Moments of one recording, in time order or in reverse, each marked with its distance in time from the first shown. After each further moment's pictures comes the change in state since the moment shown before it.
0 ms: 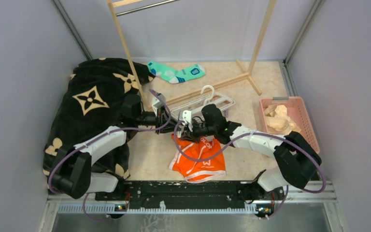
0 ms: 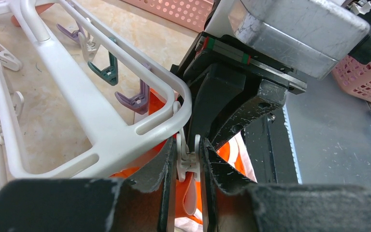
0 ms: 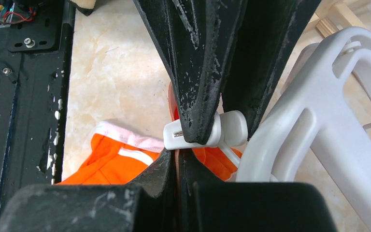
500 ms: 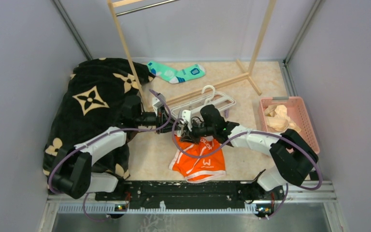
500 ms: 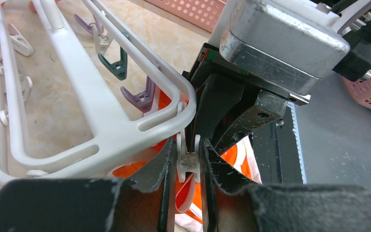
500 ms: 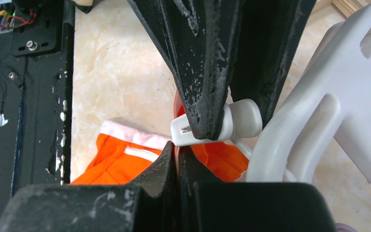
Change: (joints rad) left arm 0.000 0.000 -0.016 0.010 -0.067 -0.019; right arm 0.000 0.039 0.000 0.007 0.007 0.081
